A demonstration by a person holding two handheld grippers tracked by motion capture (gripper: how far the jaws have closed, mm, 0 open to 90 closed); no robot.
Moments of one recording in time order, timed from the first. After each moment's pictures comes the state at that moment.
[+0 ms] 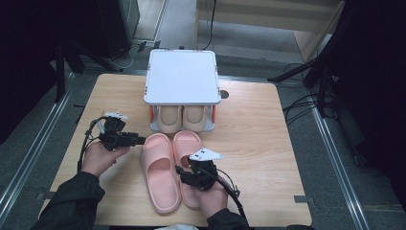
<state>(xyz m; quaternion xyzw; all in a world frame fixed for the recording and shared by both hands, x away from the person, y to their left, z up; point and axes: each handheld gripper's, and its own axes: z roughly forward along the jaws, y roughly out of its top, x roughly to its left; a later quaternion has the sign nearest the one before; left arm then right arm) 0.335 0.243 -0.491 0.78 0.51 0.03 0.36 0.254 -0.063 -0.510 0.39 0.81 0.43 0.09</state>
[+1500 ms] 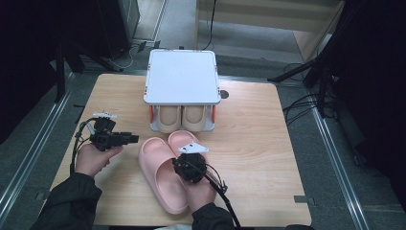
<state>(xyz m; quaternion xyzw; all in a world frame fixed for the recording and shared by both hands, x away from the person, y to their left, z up) 0.329 0.266 -0.492 0.75 0.54 0.03 0.39 0.267 -0.029 -0.508 0.43 0.80 0.40 0.12</state>
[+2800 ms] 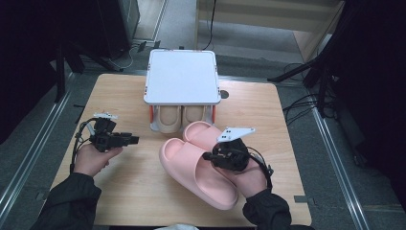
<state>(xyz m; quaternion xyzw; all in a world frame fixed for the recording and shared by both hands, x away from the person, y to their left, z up) 0.325 0.263 -0.487 0.76 0.53 0.03 0.38 0.284 -0.134 -0.426 0.29 0.86 0.41 0.06</state>
